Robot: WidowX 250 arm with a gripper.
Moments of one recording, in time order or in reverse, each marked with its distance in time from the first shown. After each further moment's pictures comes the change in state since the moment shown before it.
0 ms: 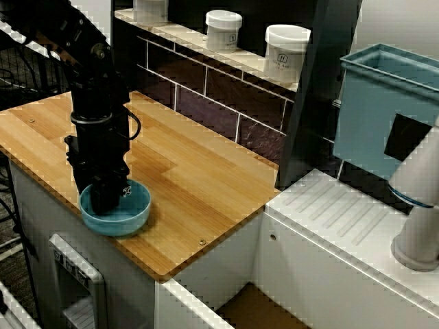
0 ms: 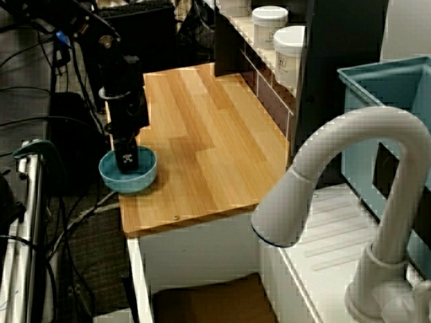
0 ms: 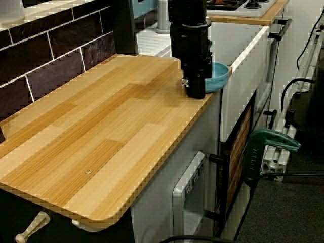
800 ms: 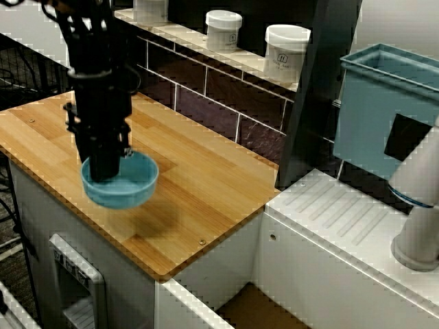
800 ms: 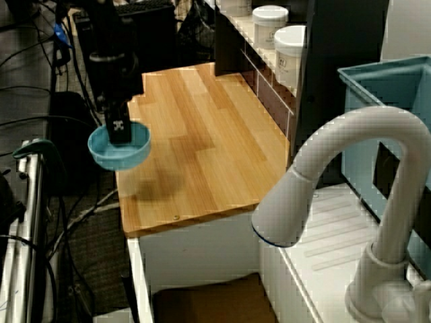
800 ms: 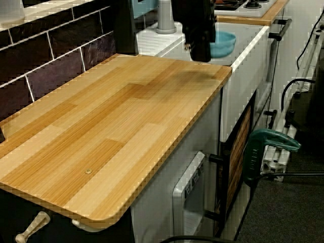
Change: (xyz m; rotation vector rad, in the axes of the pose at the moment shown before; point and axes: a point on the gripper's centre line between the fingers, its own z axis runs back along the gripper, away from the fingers) arm 0.001 -0.014 0.053 -0.090 0.002 -0.021
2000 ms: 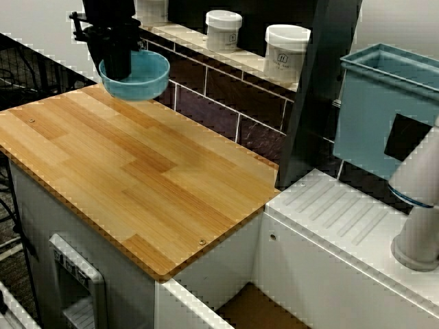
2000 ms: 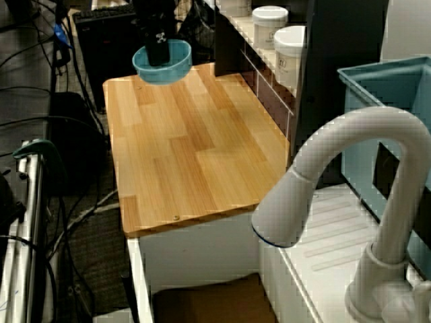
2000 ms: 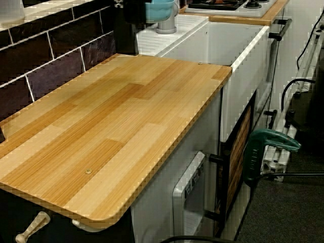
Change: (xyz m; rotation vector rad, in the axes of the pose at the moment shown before) arm 0.065 0.061 0.075 0.019 -0.155 0.128
